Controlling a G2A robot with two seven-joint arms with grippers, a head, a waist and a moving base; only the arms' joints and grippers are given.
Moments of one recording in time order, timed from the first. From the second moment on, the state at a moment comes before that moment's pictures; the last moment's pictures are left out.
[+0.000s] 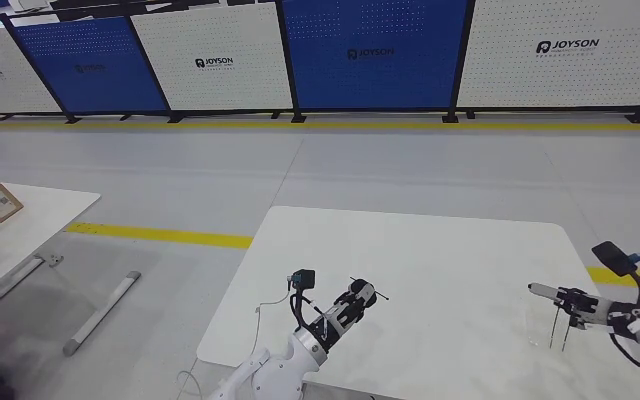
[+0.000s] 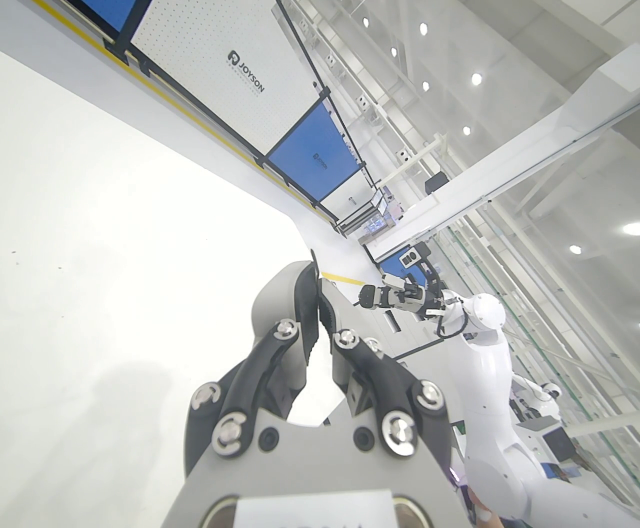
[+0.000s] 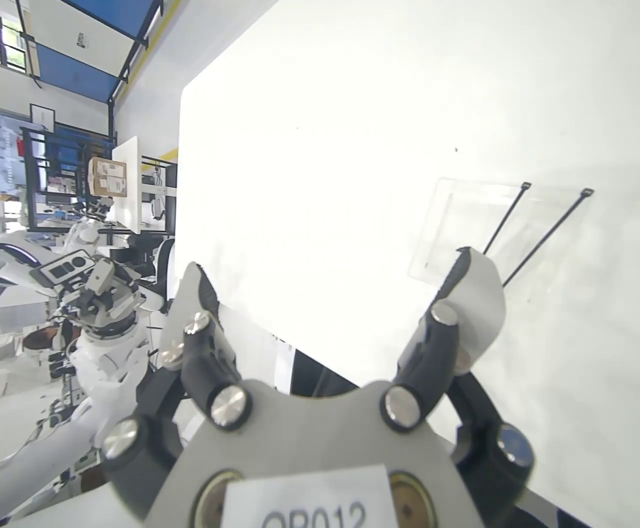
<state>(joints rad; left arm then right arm) 1.64 -1.16 -1.09 -1.94 0.26 -0.05 -0.03 -1.28 -0.85 1.61 -1.66 -0.24 0.18 1.26</state>
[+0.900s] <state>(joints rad) 1.64 -1.16 -1.09 -1.94 0.26 -0.05 -0.03 -1.26 -0.84 1.57 -1.75 -0.42 0.31 1.25</state>
